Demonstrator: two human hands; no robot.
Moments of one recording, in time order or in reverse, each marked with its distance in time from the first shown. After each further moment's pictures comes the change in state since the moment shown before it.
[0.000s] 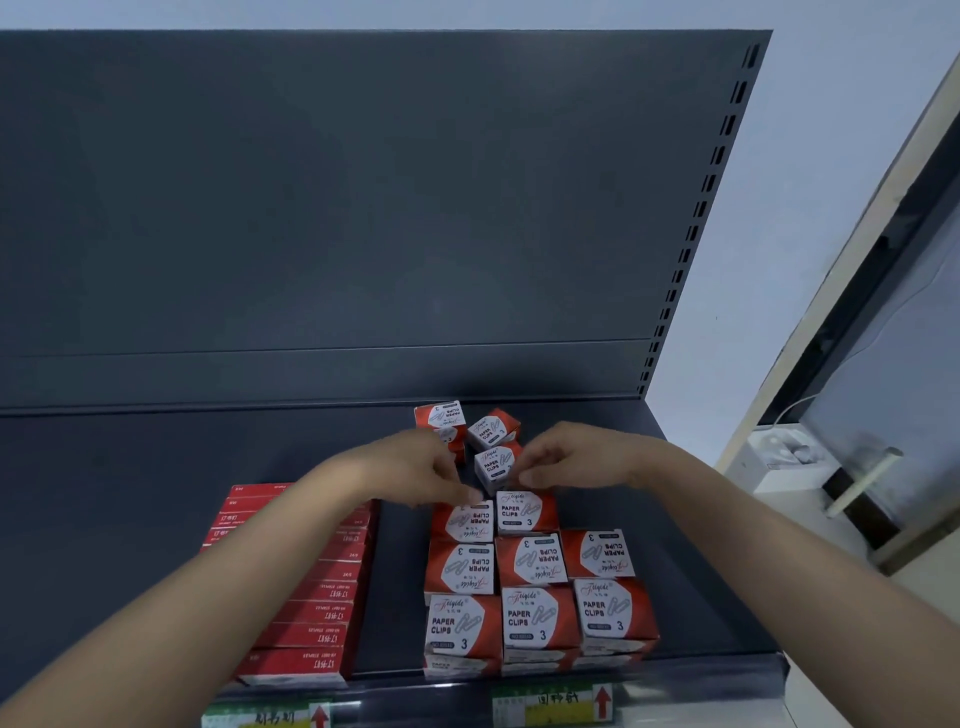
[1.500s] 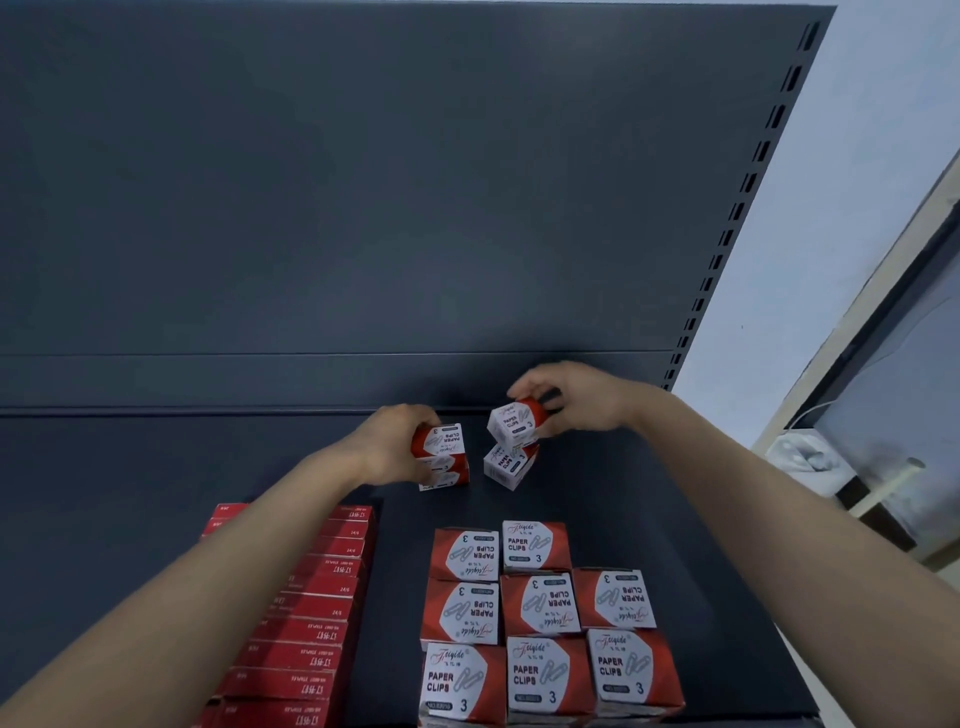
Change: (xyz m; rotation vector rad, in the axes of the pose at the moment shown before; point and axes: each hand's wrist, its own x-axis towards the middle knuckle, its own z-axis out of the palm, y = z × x) left_hand 0.052 -0.045 -0.015 0.026 0.287 0.029; right_hand 0.059 0.016 -0.057 -0.033 0.170 -0.083
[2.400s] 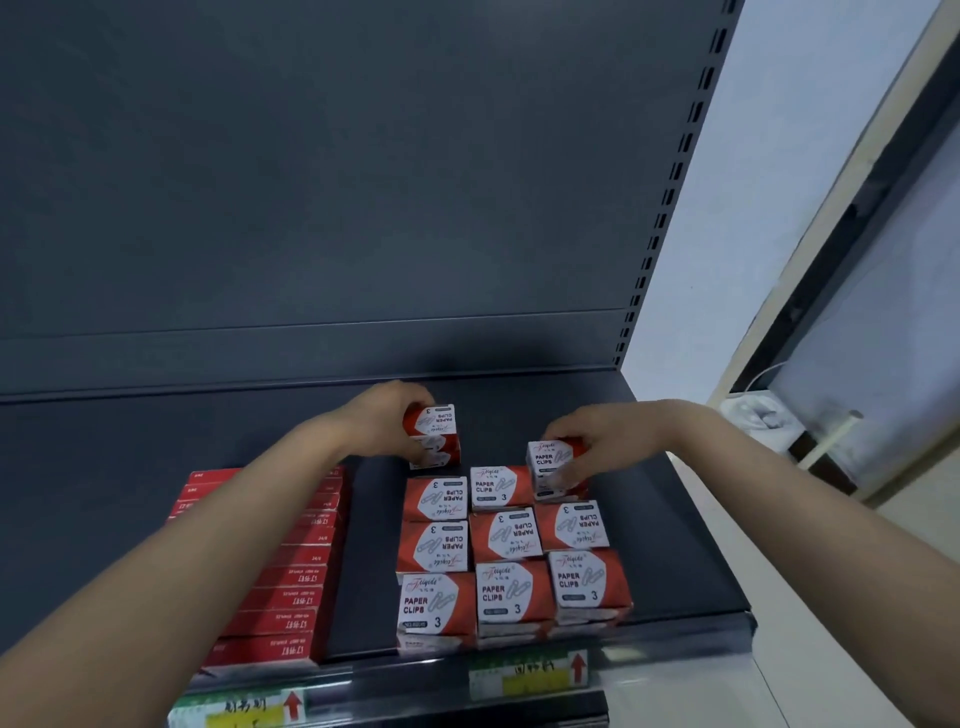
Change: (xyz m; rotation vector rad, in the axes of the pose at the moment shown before) left_hand -0.009 0.020 0.011 -0.022 -0.094 0.095; right_hand -0.090 0.006 0.026 -0.221 -0.287 0.130
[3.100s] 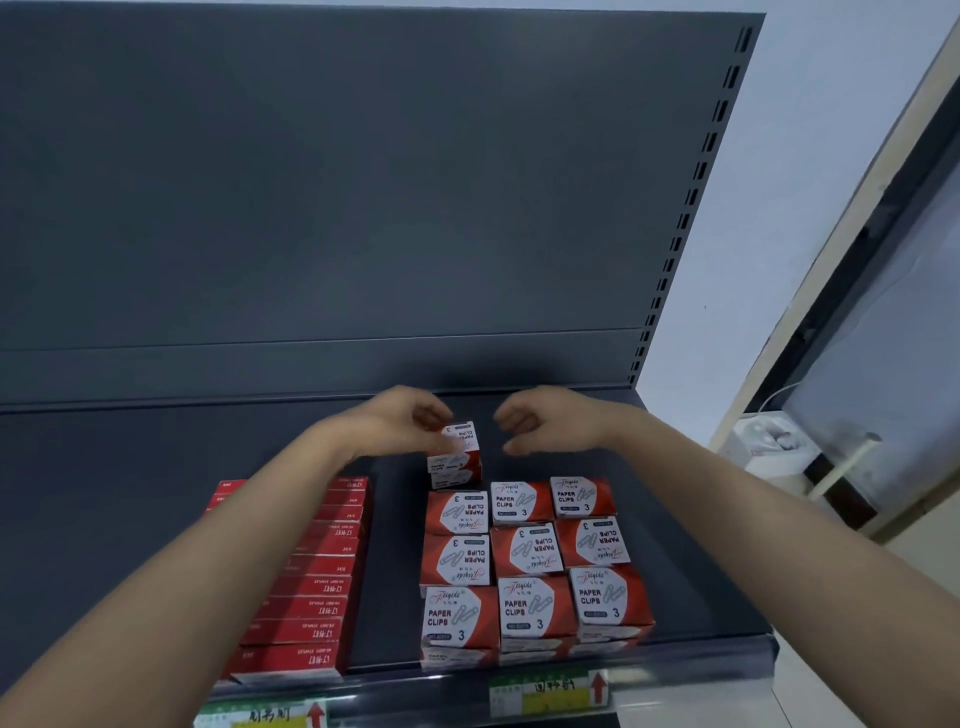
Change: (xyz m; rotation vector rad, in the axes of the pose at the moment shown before) left_hand -0.010 0.000 -0.013 -0.329 -0.016 -0.110; right_hand 0.038 -0.046 -0.010 0.123 0.219 -0.011
